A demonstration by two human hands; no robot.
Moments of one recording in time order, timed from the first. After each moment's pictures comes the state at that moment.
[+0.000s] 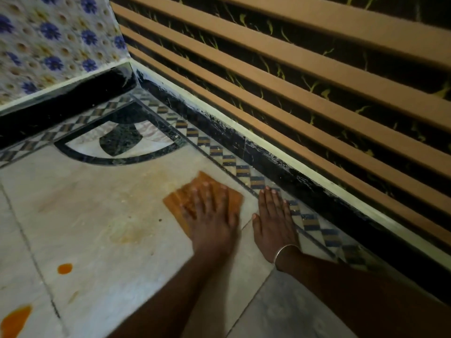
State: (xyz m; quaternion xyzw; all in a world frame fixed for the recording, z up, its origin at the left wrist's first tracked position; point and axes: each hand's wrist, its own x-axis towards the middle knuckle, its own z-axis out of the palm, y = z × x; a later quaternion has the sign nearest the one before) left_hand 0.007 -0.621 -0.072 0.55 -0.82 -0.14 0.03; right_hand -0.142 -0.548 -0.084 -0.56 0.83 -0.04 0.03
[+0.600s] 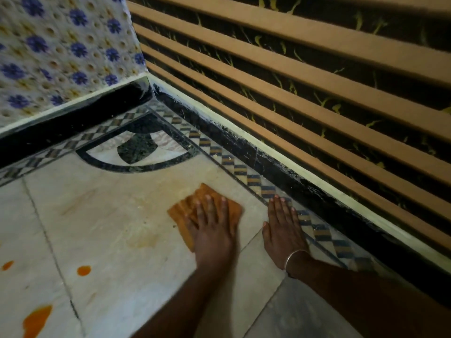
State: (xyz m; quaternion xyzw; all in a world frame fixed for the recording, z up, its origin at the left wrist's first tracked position) left_hand 0.028 -0.619 -0.067 0.56 -0.81 -0.15 0.03; right_hand -0.143 -0.553 -0.082 -0.57 0.82 -0.02 0.04
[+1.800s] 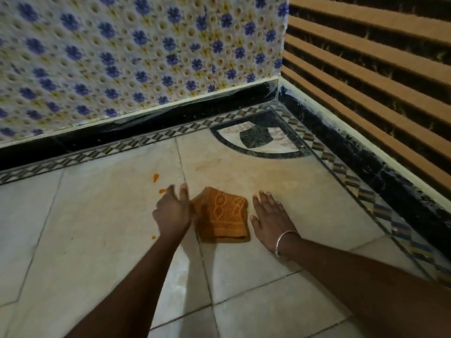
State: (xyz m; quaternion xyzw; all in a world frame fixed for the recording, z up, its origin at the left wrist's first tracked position) left_hand 0.330 -0.637 -0.003 0.83 -0.46 -0.14 0.27; right_hand 0.081 -0.626 -0.029 -0.78 0.60 -0.02 0.17
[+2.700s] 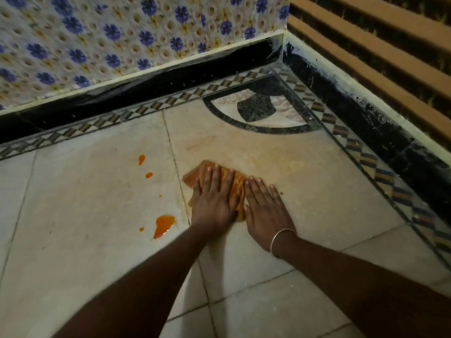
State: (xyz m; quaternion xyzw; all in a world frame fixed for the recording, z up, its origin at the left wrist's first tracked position) left_hand 0.268 -0.659 -0.076 0.64 -0.76 -0.08 0.02; right_hand 0.098 -0.636 -0.083 -0.81 0.59 -0.04 0.08
